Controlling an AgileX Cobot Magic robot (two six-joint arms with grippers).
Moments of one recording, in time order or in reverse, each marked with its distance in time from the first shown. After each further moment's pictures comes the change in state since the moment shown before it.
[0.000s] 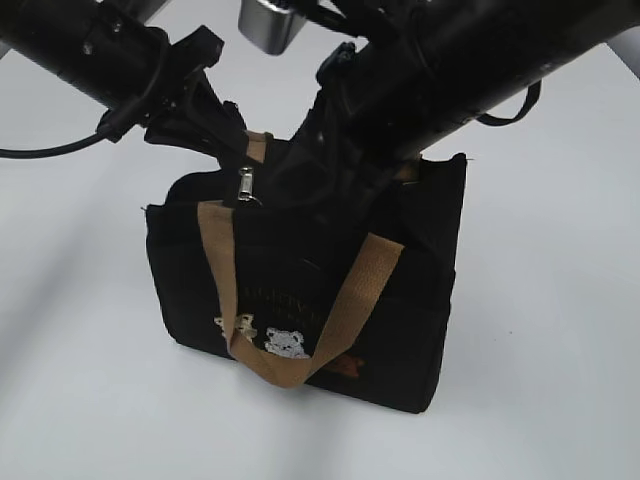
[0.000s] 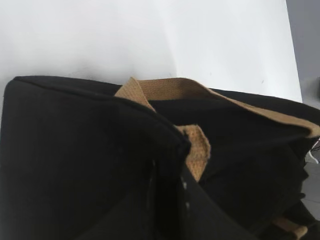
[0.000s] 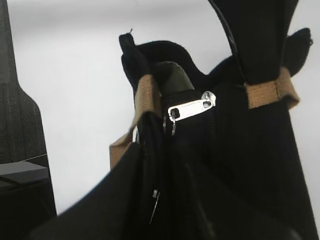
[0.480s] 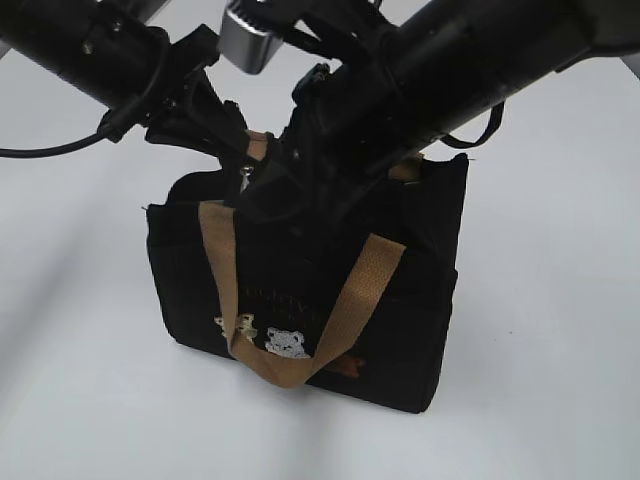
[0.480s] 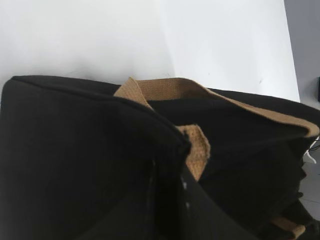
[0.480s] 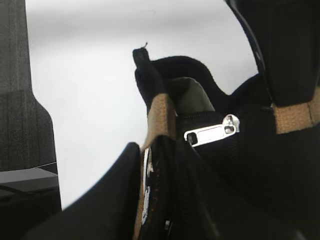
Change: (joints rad) left arm 0.000 0.000 0.000 -0.007 0.002 0.000; right arm 0.000 0.061 0.000 0.132 -0.016 -0.123
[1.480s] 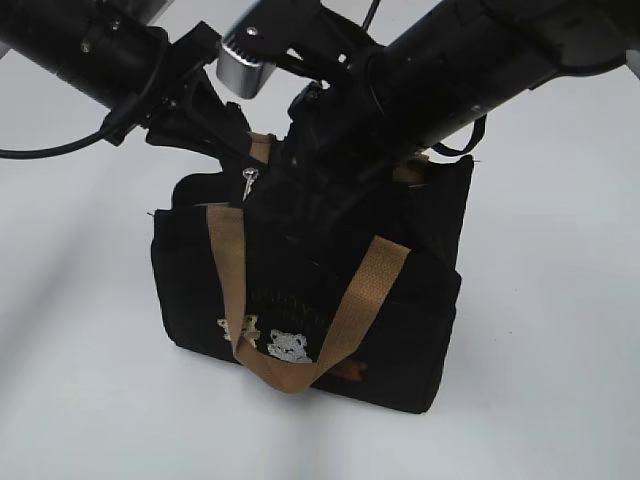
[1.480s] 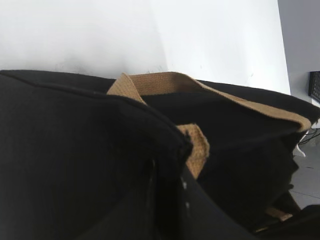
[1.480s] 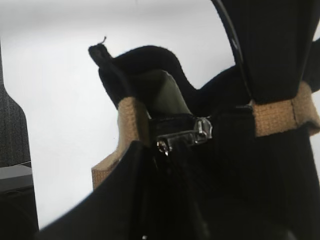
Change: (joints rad) left arm 0.001 0.000 -0.001 -0.021 0.039 -0.002; right arm 0.000 0.048 0.000 -0.043 -0.063 0.011
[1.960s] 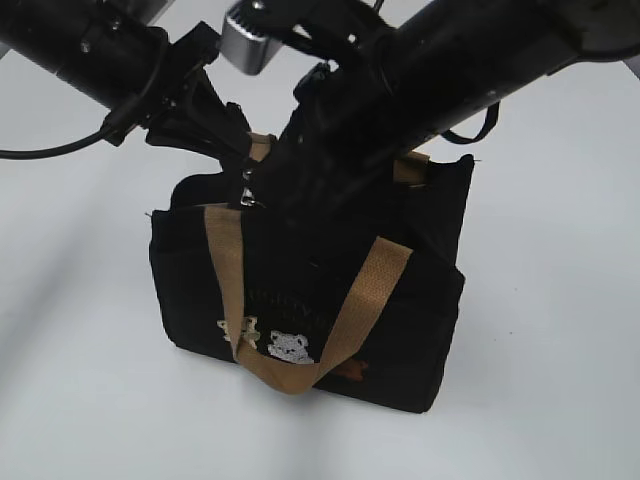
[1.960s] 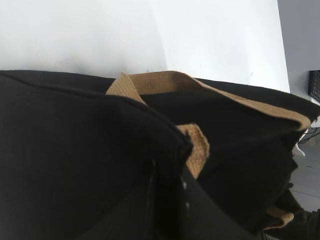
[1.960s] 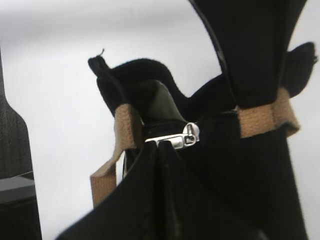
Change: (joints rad) left arm 0.000 0.000 0.000 0.000 0.003 0.000; right arm 0.000 -0.036 0.000 -0.007 -0.005 0.040
